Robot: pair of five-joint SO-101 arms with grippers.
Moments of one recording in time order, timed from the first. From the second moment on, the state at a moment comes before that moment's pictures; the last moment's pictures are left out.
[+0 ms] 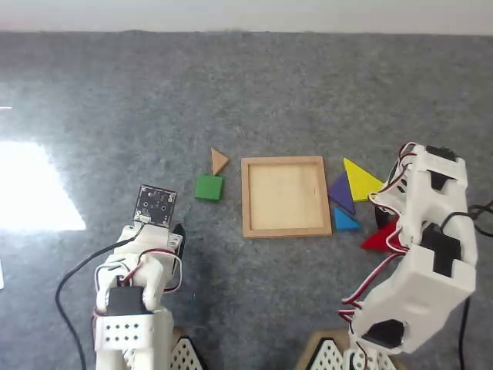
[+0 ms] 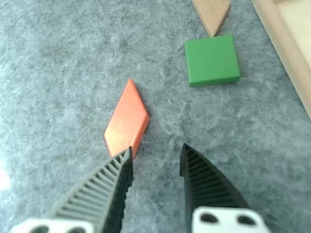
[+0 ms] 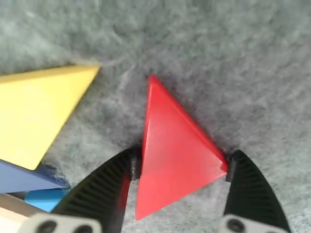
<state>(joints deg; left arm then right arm) -9.7 -90.0 97.3 55.3 -10.4 16.3 19.0 16.4 72.2 -26.5</state>
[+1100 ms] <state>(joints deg) -9.7 -90.0 97.3 55.3 -10.4 12.0 10.5 18.8 74.5 -26.9</state>
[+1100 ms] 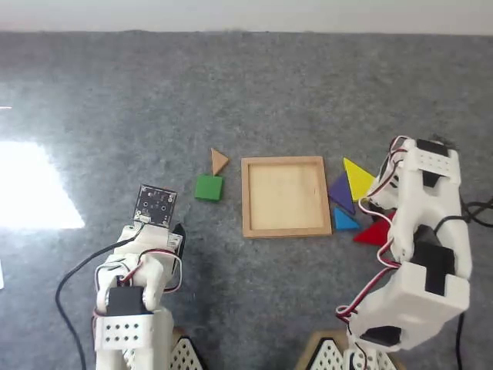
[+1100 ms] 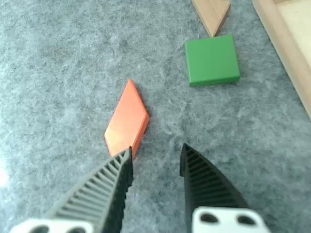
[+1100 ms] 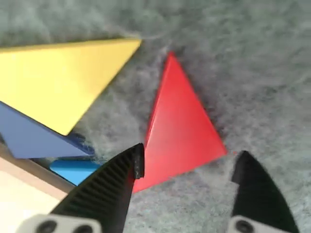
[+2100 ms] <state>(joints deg) -9.7 -90.0 97.3 55.3 -10.4 11.2 18.3 17.6 69.5 -26.9</state>
